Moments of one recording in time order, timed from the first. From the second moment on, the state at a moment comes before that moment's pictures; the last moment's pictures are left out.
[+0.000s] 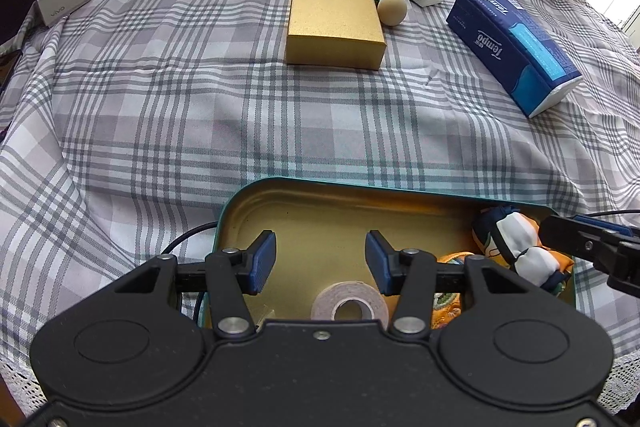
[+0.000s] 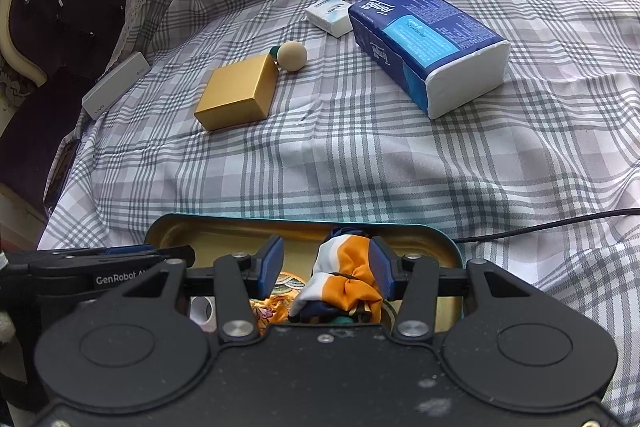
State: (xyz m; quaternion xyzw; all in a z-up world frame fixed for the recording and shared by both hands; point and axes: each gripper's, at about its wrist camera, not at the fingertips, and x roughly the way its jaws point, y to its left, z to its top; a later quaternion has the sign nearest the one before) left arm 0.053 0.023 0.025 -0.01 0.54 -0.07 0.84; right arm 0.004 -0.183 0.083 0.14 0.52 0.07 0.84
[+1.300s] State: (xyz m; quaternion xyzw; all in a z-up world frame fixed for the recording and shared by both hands) left arm 0.196 0.013 0.060 0.02 0.44 -0.06 0.90; right arm 0.146 -0.170 0.102 0.07 0.48 0.06 0.87
